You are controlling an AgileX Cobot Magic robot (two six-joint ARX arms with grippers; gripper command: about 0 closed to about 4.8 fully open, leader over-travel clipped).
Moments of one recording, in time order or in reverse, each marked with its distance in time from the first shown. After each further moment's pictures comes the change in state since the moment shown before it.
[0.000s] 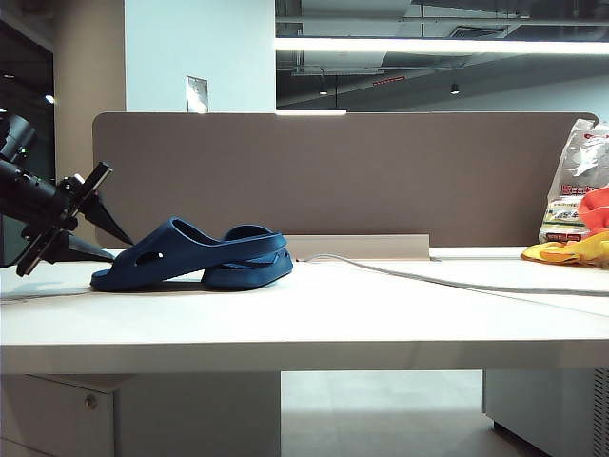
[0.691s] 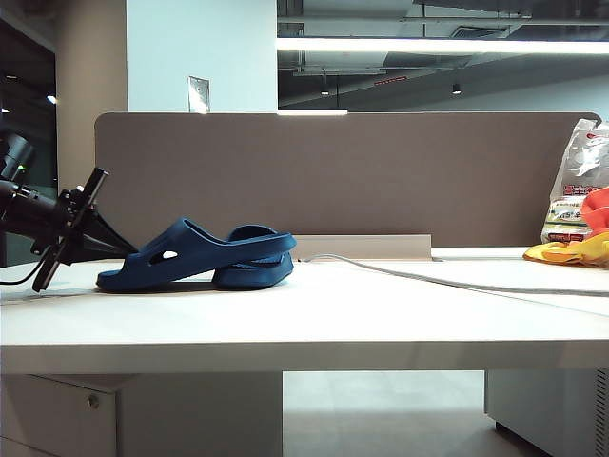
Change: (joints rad) left arm 0.011 0.066 0.005 0.082 0.187 -0.077; right arm 0.000 0.000 0.000 0.015 0.000 0.016
